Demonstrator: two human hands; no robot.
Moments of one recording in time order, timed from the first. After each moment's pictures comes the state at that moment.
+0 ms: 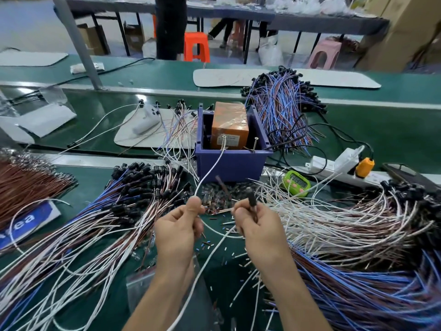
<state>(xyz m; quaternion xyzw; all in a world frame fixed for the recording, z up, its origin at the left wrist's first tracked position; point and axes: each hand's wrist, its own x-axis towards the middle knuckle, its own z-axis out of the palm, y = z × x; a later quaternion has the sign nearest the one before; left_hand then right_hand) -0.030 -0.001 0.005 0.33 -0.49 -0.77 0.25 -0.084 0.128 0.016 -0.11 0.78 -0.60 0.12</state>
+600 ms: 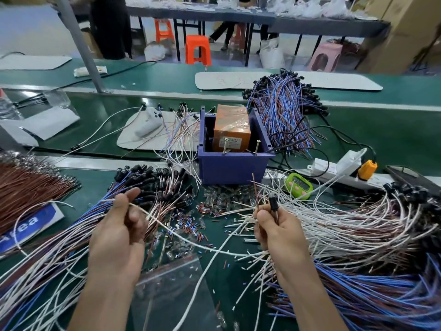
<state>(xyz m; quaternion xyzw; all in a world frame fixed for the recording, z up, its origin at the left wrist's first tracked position) 0.011 -0.087 0.014 0.32 -0.36 -0.82 0.30 -0.093 0.149 0.012 -0.01 0.71 -0.69 0.14</state>
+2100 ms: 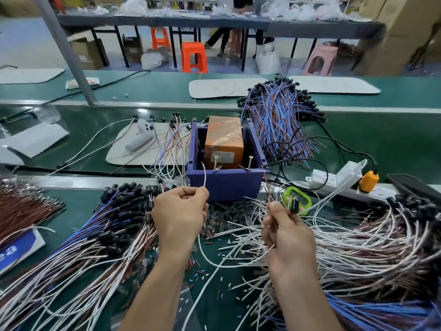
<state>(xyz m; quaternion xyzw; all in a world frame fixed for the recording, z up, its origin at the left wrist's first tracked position) -0.104 -0.021 0.037 0.39 -0.68 -0.57 0.26 -0.136 0.136 0.031 0.21 0.51 -0.83 0.11</state>
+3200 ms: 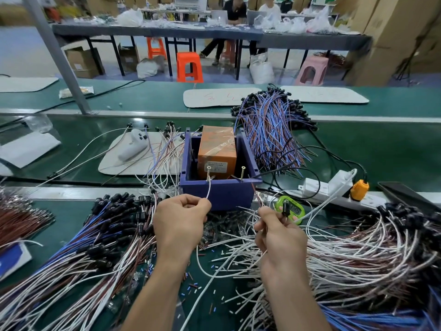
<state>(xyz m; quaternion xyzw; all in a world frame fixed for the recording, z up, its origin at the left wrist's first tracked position) -0.110 -0.014 0.043 0.36 -0.72 -0.55 0.23 -0.145 0.131 0.041 0.21 0.53 -0.82 0.09</state>
